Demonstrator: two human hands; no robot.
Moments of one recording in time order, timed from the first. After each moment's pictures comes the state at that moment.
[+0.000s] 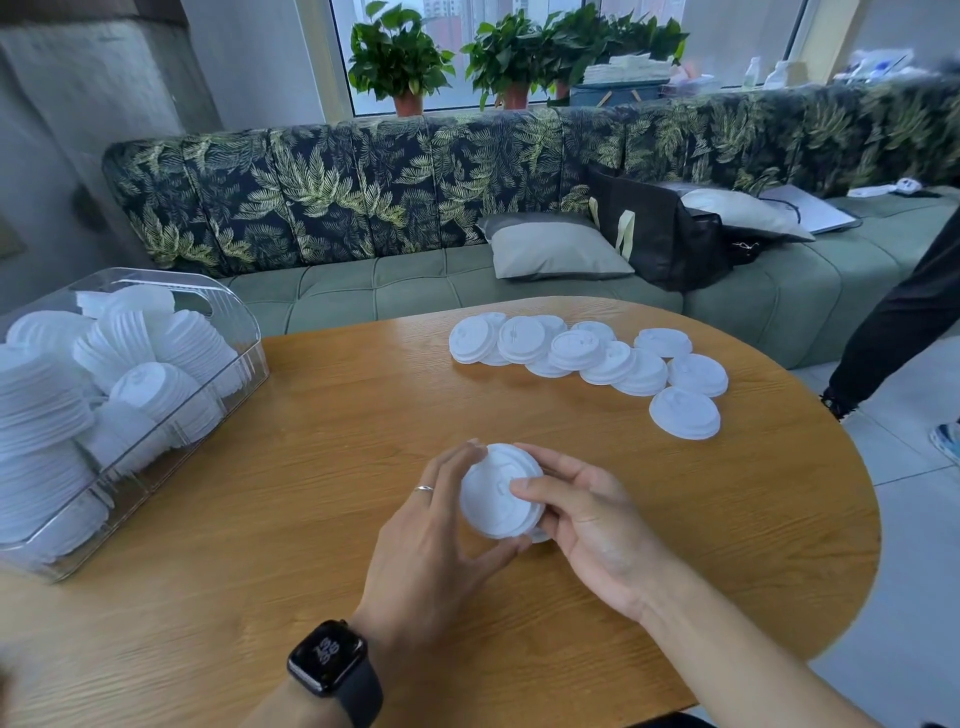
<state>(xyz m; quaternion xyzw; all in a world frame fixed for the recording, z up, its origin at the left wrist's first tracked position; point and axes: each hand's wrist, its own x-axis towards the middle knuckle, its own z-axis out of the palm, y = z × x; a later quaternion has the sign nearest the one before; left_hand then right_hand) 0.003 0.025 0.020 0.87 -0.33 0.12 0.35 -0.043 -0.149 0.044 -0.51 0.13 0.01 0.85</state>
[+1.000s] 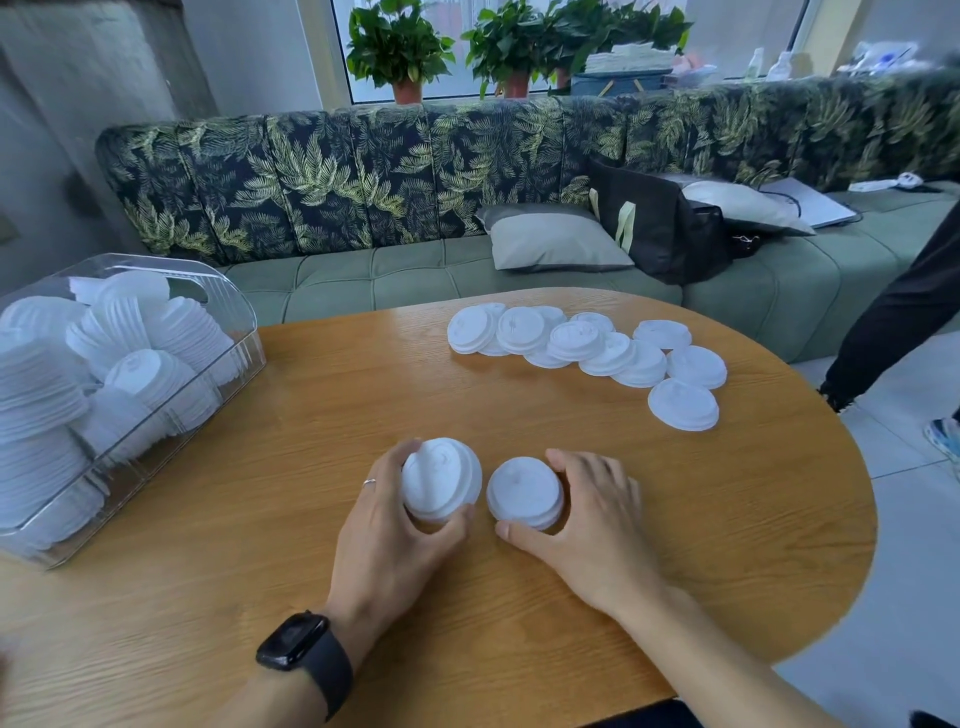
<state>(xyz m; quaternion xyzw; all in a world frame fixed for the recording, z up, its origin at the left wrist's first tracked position) 0.019 0.049 -0.001 0.89 -0.19 0.06 0.41 -0.048 -0.160 -0.005 -0.95 0.13 -0.13 0.24</state>
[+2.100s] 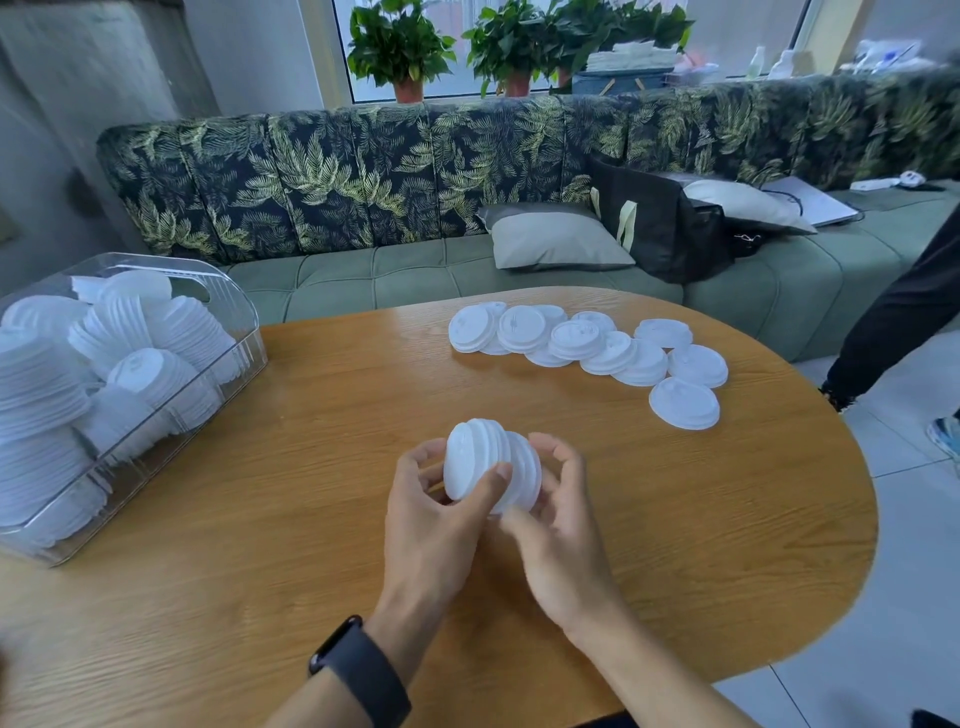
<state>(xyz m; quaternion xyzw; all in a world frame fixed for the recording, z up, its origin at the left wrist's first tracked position) -0.005 0.005 0.025 0.72 -0.04 -0.05 0.69 -0.054 -0.107 0.016 -0.64 0.10 -0.16 0.74</state>
